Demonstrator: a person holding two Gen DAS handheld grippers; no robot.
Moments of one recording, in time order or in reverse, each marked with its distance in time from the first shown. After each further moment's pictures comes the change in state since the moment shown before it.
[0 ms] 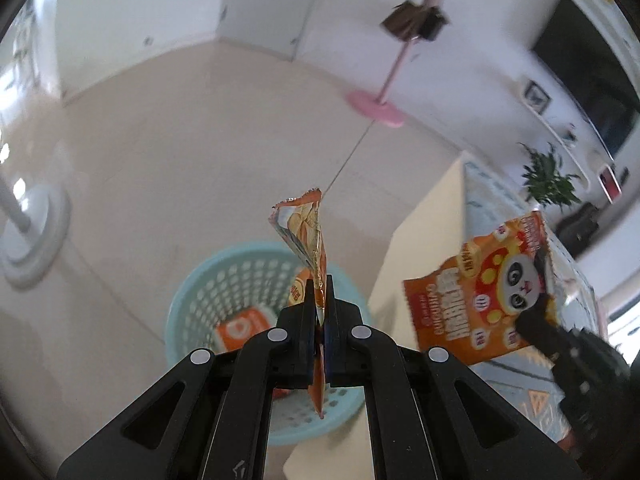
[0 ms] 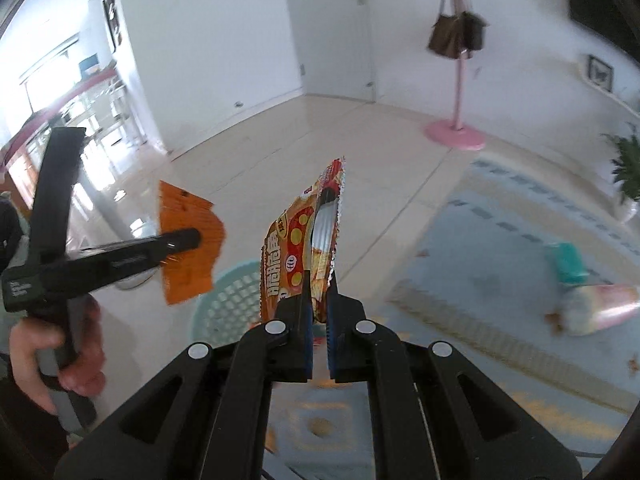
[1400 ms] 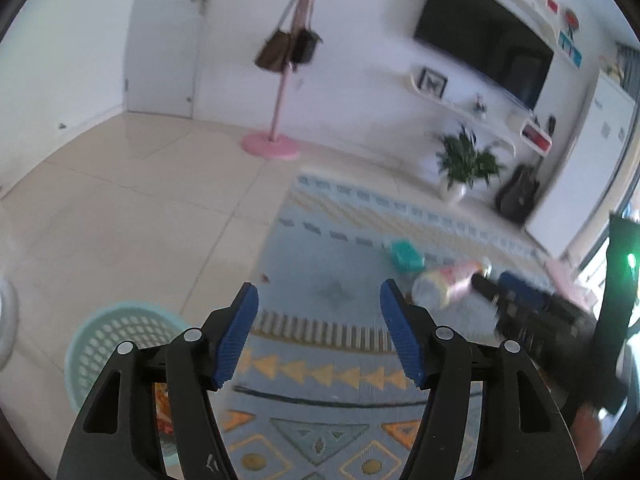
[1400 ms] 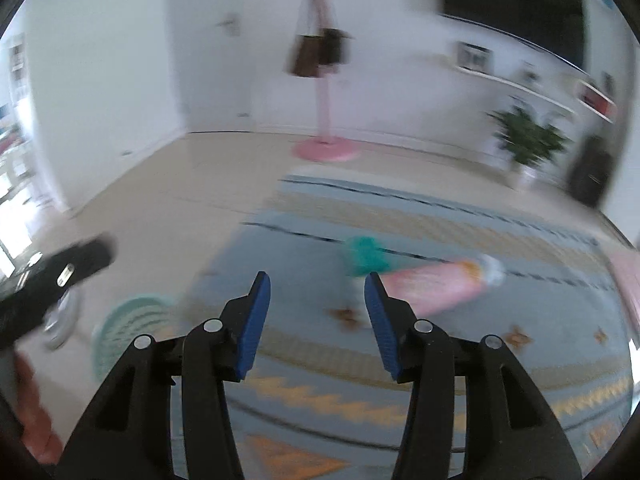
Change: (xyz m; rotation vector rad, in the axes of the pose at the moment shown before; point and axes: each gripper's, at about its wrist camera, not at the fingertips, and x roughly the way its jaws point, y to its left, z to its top) left arm -0.021 -0.214 -0.046 0.303 -0.157 -0.190; right arm -0.101 -0.154 -0.026 0.242 -0.115 -0.416
